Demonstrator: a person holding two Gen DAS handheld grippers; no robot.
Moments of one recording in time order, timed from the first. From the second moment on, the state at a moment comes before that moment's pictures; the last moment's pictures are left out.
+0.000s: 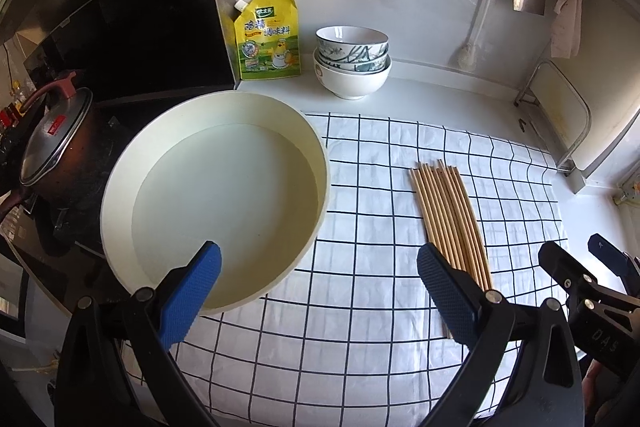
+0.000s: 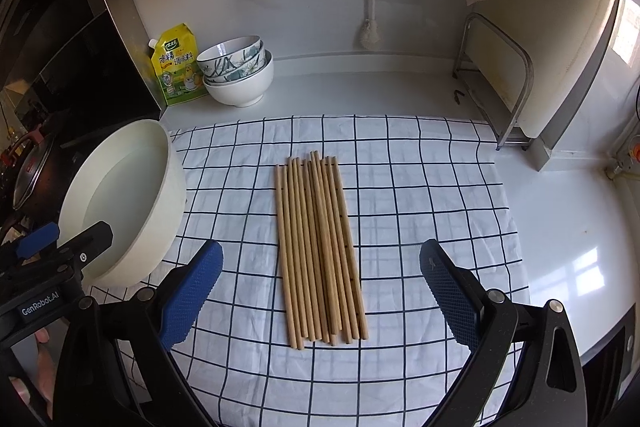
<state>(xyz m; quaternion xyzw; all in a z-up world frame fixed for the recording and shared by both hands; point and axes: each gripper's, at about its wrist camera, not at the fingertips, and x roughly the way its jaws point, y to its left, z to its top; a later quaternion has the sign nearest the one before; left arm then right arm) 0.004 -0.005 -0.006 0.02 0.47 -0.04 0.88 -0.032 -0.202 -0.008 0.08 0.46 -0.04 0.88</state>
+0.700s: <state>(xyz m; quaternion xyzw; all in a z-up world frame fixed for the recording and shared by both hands) 0.035 -0.080 -0.087 0.02 0.51 -0.07 0.85 -0.003 -0.279 -0.105 0.06 0.50 -0.04 0.86</state>
